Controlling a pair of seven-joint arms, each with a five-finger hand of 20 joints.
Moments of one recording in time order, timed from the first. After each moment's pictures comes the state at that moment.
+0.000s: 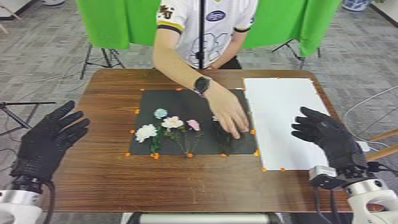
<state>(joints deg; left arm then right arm) 137.2 -59.5 -111.4 -126.9 38.1 3.3 9.2 -122.3 -75.7 110.3 -118.6 -66.8 -15.9 -0.3</state>
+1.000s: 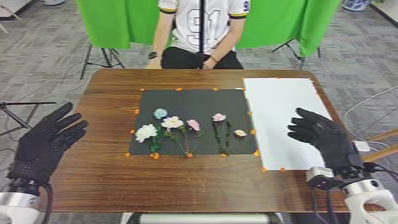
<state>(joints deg) 138.2 -60.0 -112.2 -127.2 38.3 3.2 9.0 -121.8 -76.8 109.8 -118.3 -66.8 -17.4 0.3</state>
